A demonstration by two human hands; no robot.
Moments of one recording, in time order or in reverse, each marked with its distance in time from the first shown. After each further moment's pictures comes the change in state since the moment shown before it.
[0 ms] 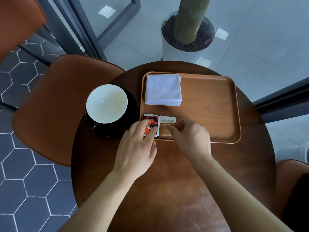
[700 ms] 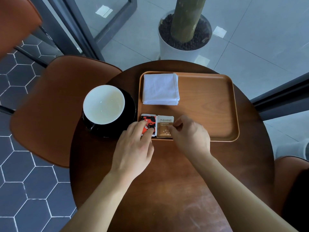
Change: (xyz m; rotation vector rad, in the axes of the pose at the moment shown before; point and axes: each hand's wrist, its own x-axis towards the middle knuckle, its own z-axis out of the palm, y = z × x) left_hand 0.000 -0.002 0.000 0.003 0.059 0.030; right_hand 0.004 0.005 0.002 -0.018 -0.002 -0.004
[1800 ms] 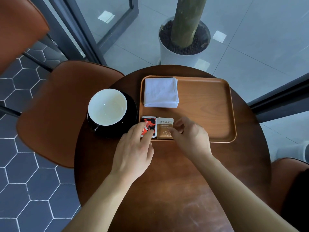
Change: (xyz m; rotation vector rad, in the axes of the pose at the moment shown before) left_hand -0.005 0.003 -0.013 -0.016 -0.037 -0.037; right_hand -0.005 0.002 -0.011 0.085 -0.013 -0.073
